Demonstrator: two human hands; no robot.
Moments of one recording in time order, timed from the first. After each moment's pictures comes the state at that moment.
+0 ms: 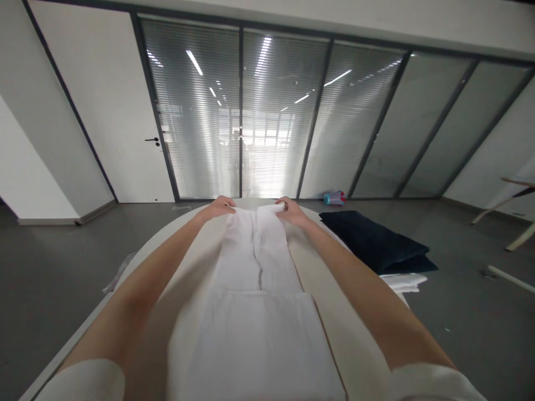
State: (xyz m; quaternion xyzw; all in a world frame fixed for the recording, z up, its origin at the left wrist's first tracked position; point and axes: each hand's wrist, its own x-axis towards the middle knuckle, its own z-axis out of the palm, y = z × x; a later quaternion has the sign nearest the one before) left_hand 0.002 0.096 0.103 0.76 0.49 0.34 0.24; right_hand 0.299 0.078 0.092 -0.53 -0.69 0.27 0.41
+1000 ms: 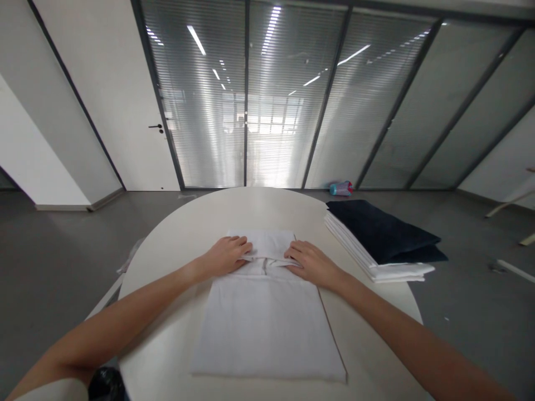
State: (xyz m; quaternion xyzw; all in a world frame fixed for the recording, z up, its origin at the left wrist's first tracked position) left_hand 0.022 -0.073 0.042 0.93 0.35 0.04 -0.12; right_hand 0.319 -0.087 0.032 -0.36 -0.92 -0.08 0.13
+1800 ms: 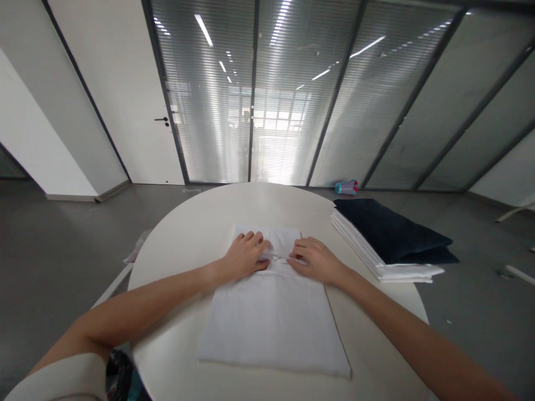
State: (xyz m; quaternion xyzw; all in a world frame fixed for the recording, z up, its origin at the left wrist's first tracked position) left_hand 0.055 -0.087 0.036 0.90 0.41 0.11 -0.10; right_hand 0.309 -0.089 0.044 -0.35 -0.92 -0.03 0.17
